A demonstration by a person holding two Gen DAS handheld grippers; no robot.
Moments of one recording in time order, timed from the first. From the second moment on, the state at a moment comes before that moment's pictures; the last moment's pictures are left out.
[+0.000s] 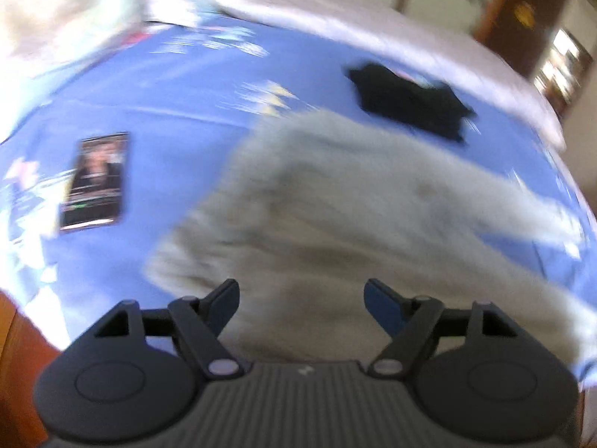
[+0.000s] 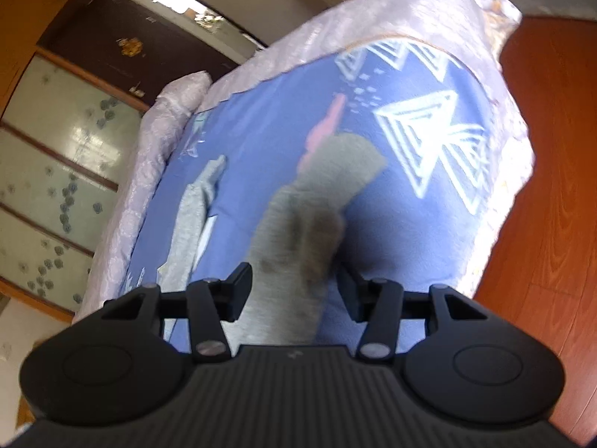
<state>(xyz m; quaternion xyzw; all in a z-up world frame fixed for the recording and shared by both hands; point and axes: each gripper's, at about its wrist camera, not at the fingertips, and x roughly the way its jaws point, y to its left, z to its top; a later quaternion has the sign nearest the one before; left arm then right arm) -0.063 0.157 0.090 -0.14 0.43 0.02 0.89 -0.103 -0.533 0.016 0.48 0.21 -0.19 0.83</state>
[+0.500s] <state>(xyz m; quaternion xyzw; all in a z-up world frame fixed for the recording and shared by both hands) 0.104 0.161 0.115 -0.04 0.40 0.07 0.91 0.012 -0.488 0.093 0.33 0.23 -0.16 0.90</state>
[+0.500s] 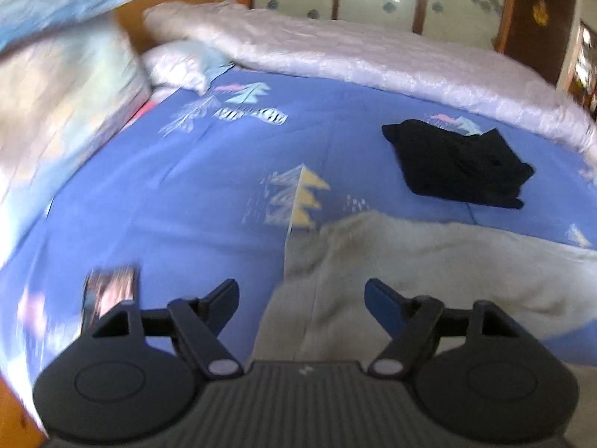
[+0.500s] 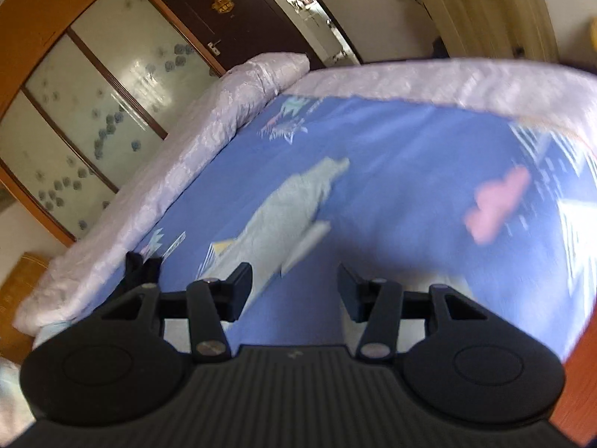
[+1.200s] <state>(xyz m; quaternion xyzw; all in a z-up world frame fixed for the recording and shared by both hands) 0.181 0.130 0.036 -0.03 0.48 0.07 0.87 -0.097 -0.548 0.004 0.52 0.22 -0.22 0.80</state>
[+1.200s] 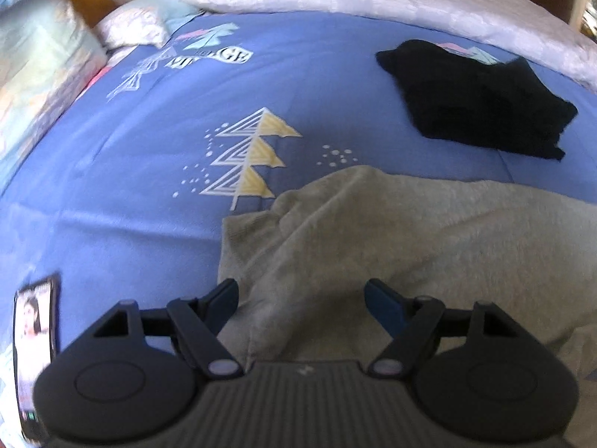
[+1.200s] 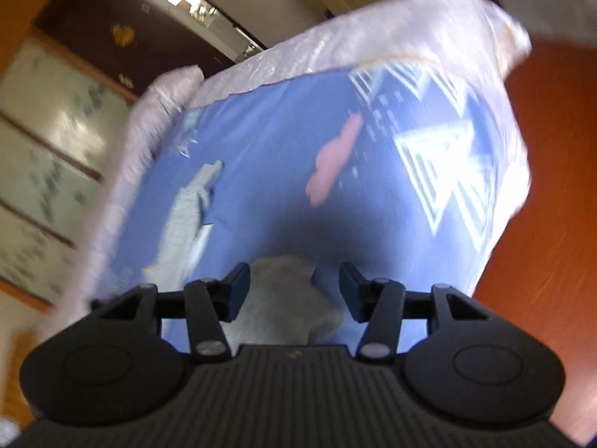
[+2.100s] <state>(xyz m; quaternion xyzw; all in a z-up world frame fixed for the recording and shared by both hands) 0.151 0.117 0.064 -0.04 0.50 0.11 0.86 -0.032 -0.583 0.080 0.21 0.32 -0.22 0.90</state>
